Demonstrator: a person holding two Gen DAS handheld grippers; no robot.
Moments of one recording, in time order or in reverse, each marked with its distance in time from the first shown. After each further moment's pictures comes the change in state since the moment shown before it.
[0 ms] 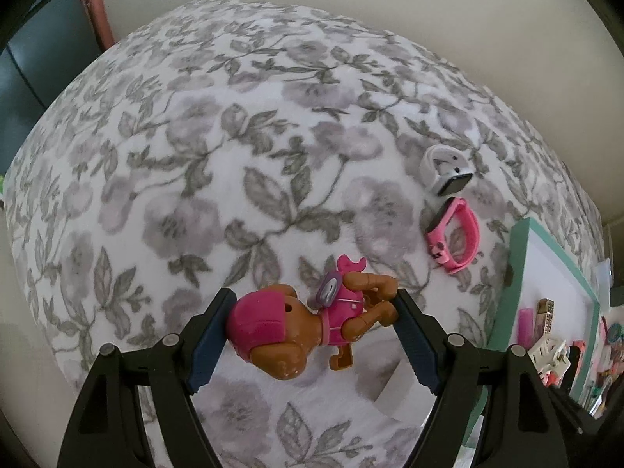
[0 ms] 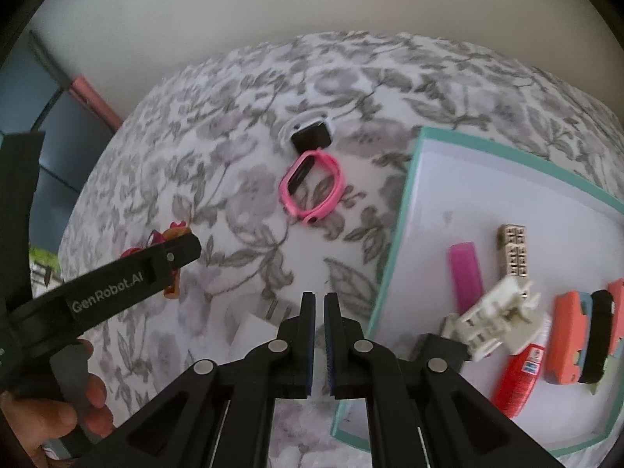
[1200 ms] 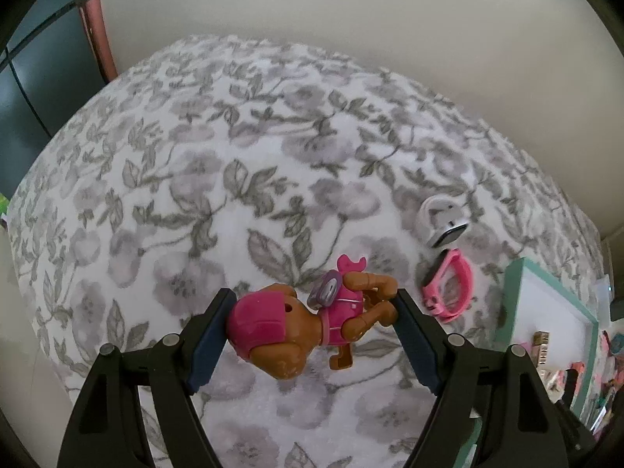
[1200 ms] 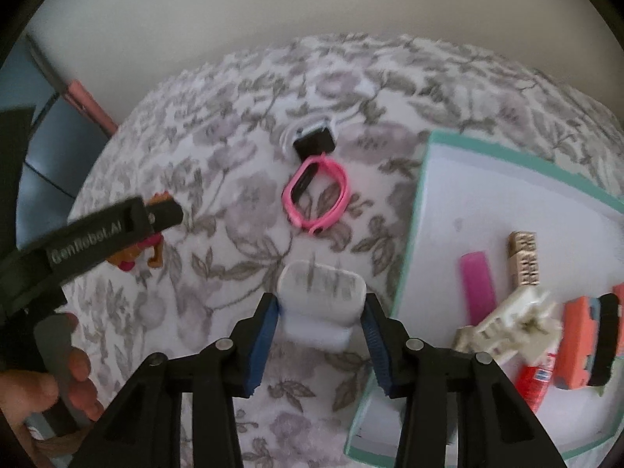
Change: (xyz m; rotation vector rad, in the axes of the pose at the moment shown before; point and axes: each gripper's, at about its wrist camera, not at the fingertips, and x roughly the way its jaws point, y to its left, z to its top) left arm -0.017 -0.007 0.028 0.037 -0.127 0.003; right arm 0.001 0.002 0.008 0.032 -0.040 -0.011
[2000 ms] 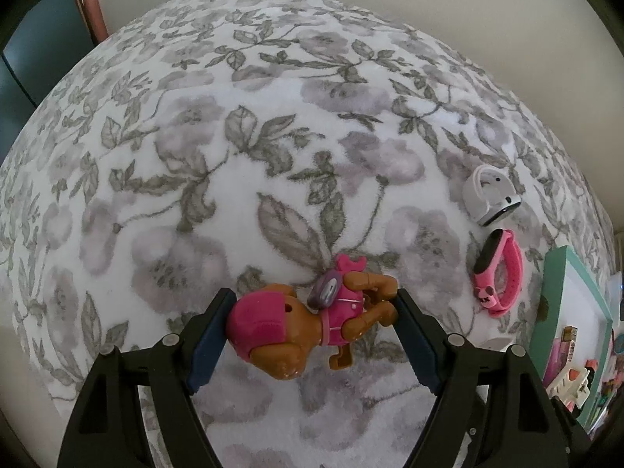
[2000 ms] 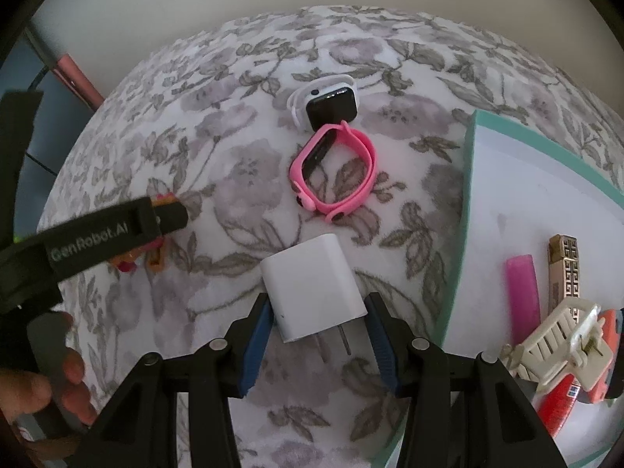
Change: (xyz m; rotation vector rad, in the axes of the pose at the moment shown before) left arm 0.056 0.024 -0.005 -0.023 0.141 -0.001; right arm 0.048 0.024 -0.002 -0.058 0.092 -0.066
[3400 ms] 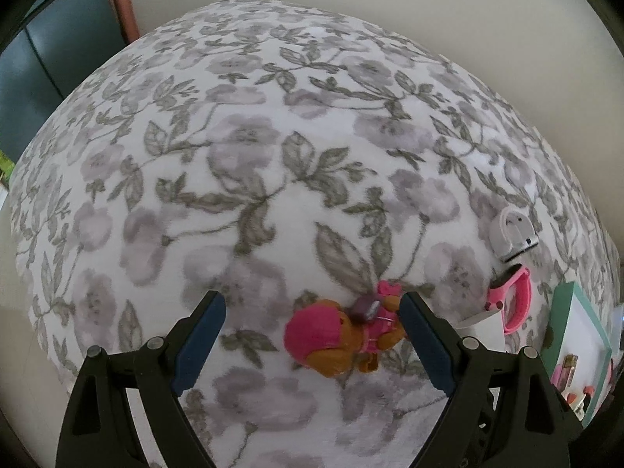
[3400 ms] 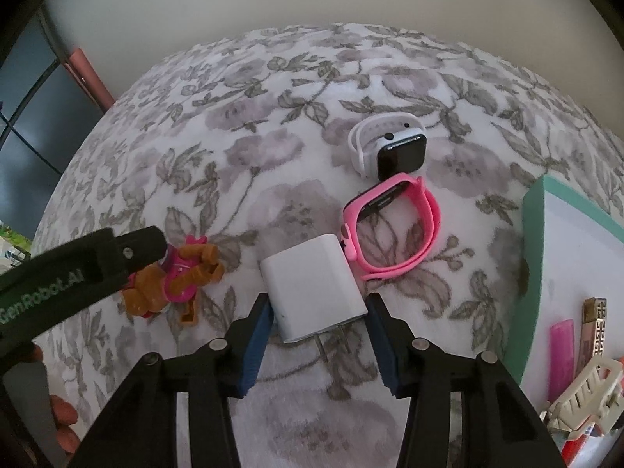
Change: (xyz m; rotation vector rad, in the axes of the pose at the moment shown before) left arm -0.006 0.028 0.016 -0.074 -0.048 0.042; right arm 0.022 0.035 0.029 -0.053 -0.070 0.015
